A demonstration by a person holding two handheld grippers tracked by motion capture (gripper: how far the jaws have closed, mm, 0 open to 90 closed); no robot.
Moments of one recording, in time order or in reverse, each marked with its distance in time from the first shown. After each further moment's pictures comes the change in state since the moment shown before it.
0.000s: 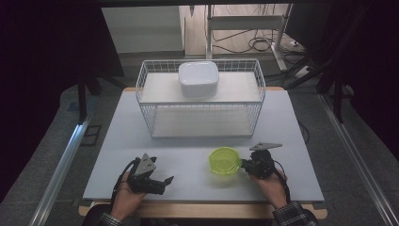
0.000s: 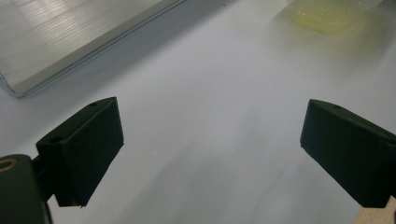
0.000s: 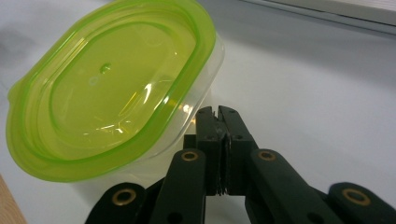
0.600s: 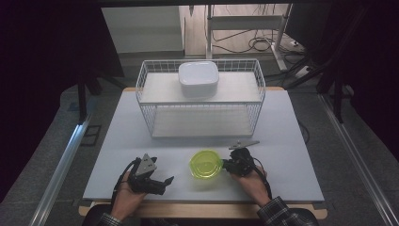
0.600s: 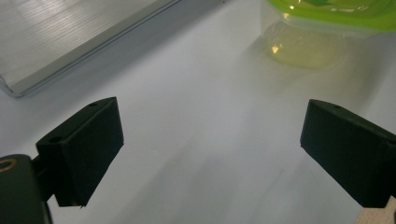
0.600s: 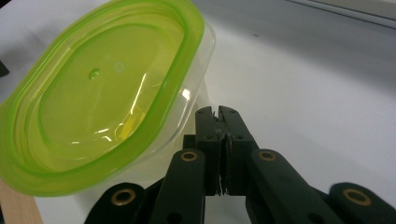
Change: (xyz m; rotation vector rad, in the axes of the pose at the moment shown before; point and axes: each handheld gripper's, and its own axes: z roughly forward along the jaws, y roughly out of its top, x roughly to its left) left arm 0.000 0.000 0.001 0.009 -0.002 0.005; right arm 0.035 0.020 0.042 0.029 0.112 -0.056
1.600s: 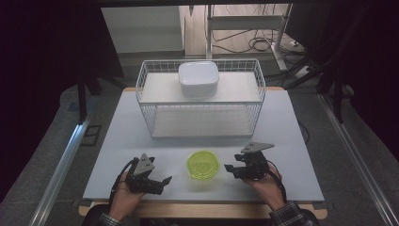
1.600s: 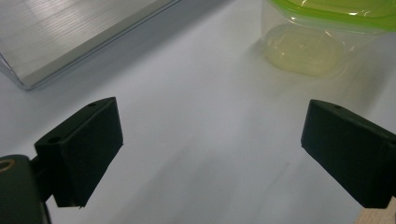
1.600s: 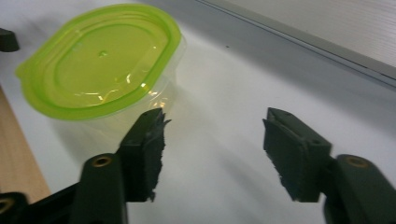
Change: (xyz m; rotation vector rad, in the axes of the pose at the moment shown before) left arm 0.004 -0.002 -0.004 0.008 0.012 -0.008; right arm -0.003 -0.009 -0.048 -0.061 -0.071 -0.112
